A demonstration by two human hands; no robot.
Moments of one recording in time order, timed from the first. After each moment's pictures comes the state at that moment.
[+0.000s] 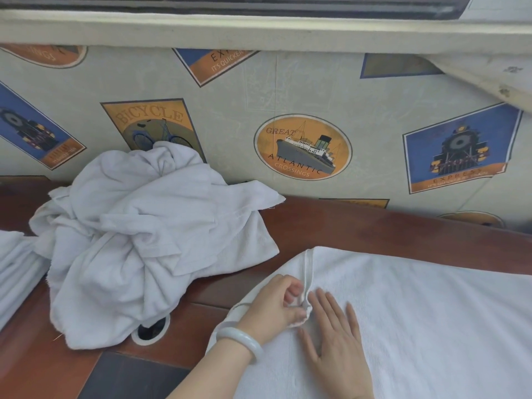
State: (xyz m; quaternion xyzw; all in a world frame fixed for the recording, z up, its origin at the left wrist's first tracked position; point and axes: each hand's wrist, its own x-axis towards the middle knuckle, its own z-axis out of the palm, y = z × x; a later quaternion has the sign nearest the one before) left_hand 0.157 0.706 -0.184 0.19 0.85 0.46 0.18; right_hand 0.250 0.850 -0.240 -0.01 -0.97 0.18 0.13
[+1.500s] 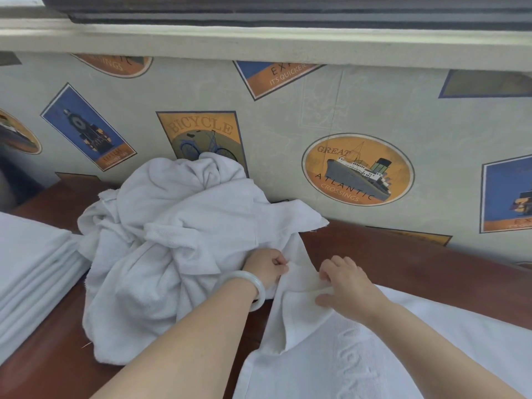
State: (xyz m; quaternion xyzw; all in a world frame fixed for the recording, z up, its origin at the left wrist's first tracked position) left_hand 0.023 0.645 -0.183 -0.02 0.86 0.47 0.19; right_hand 0.076 0.841 -0.160 0.10 -0.98 0.11 -0.09
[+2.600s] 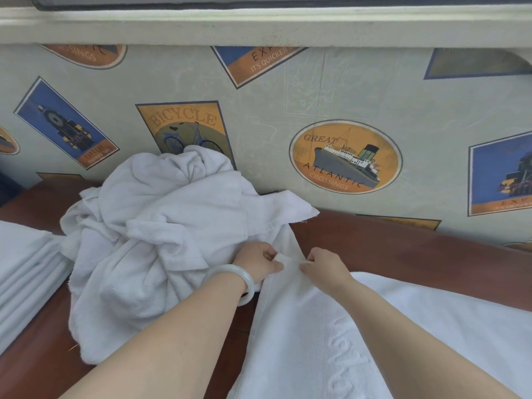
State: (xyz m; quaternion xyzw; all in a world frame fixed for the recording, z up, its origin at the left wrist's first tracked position) left_hand 0.024 0.648 -0.180 -0.02 0.88 0.45 0.19; right_hand 0.053 0.820 -0.173 -0.11 -0.92 0.33 -0.17
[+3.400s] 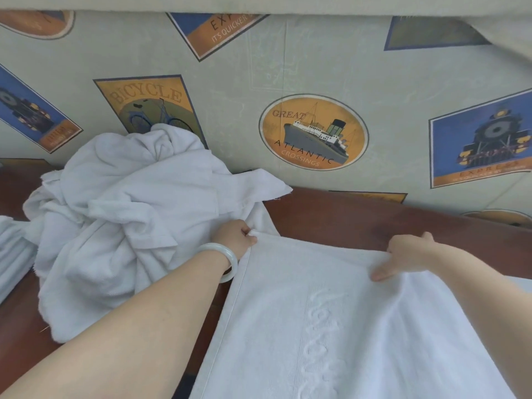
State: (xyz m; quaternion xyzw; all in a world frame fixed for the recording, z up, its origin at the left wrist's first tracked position) left_hand 0.027 0.665 -0.182 -0.02 0.94 0.31 0.15; right_hand 0.091 1.007 -0.143 -0.10 -0.95 -0.01 -0.31
